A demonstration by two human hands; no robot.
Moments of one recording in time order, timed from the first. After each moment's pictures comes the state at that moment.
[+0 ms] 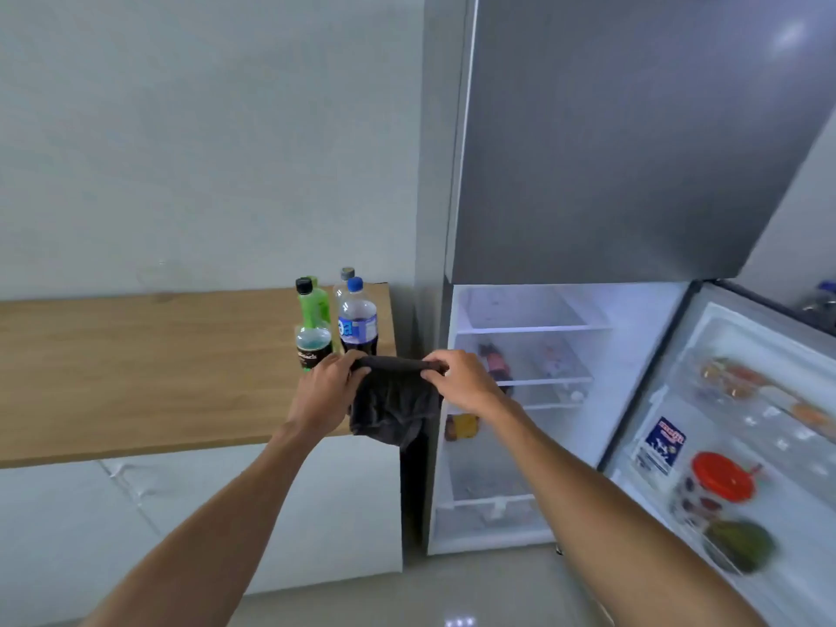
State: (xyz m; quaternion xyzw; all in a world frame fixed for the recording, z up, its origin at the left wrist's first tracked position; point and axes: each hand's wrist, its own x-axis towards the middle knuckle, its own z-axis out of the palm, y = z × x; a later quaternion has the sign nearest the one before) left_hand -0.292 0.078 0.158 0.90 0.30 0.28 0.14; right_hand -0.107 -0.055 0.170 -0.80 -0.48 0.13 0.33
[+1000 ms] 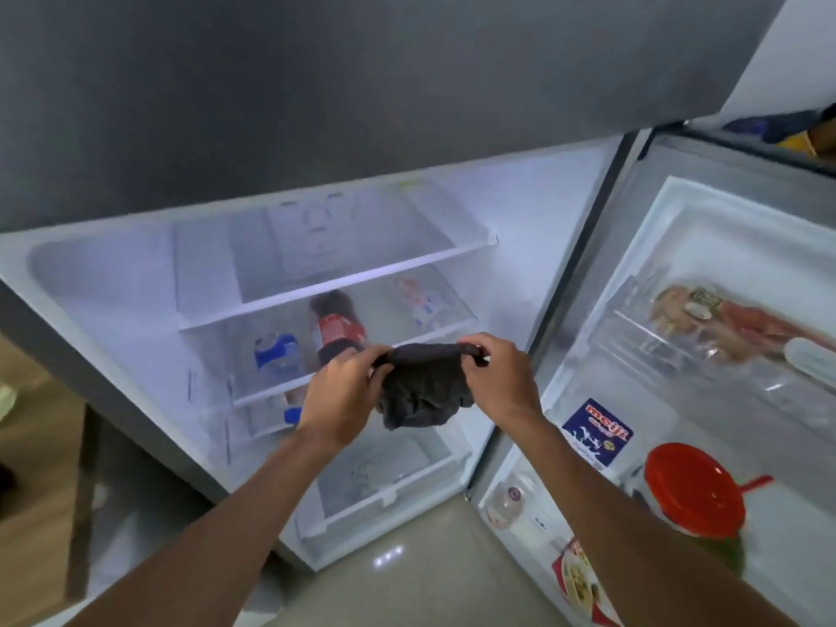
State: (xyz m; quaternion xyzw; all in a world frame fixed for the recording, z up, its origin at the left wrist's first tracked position) left_hand 0.138 0.028 -0.035 0.95 0.15 0.16 0.23; right_hand 0.241 -0.150 -0.018 -0.90 -0.14 0.04 0.40
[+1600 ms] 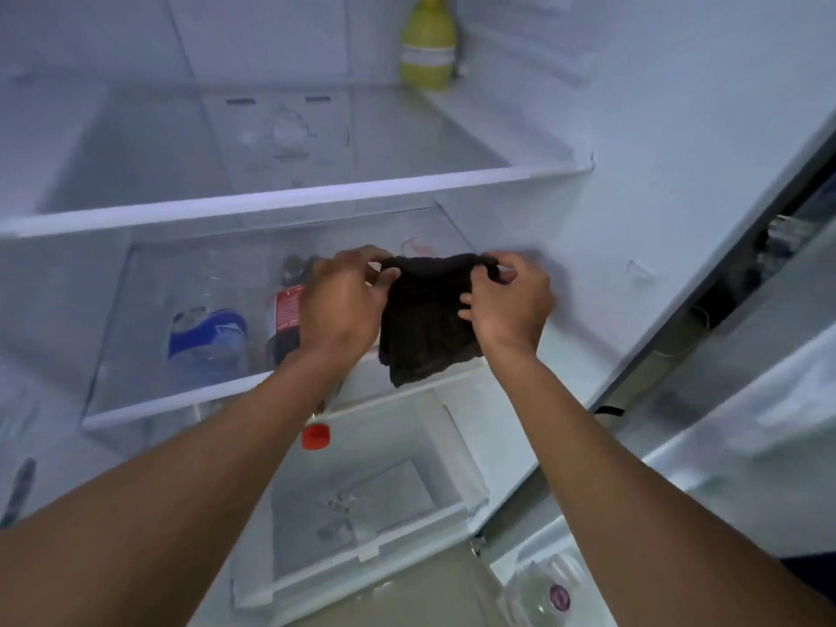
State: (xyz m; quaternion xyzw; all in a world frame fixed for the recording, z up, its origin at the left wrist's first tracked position) left_hand 0.309 0.086 -0.129 0.88 0.24 0.30 0.28; right_hand 0.402 -0.041 -0.138 -0.77 -0.04 -0.03 0.63
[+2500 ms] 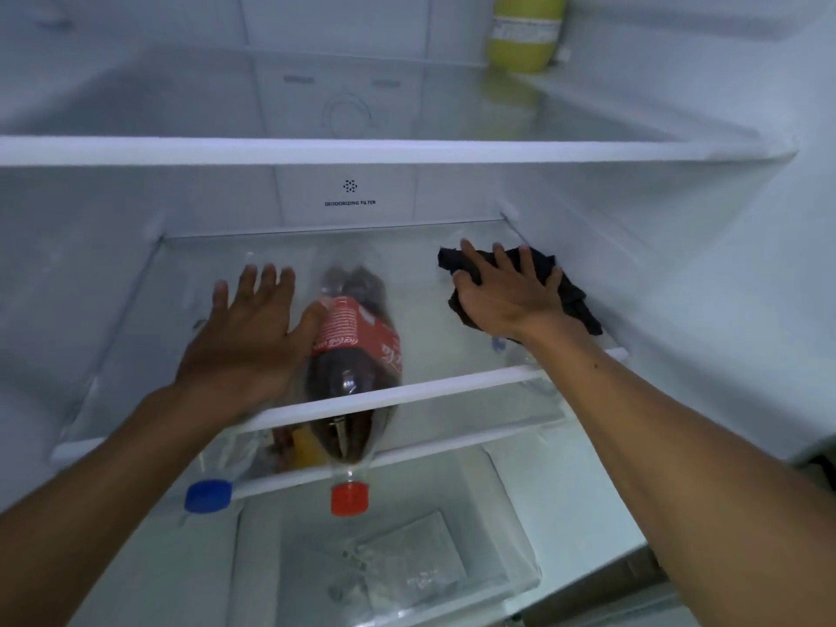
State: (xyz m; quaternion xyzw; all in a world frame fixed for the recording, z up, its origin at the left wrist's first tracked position) left_hand 0.256 0.216 -0.204 0.93 0.35 0.08 0.10; right_hand 0.475 0.044 -0.176 -0.93 -0.35 0.07 0.08
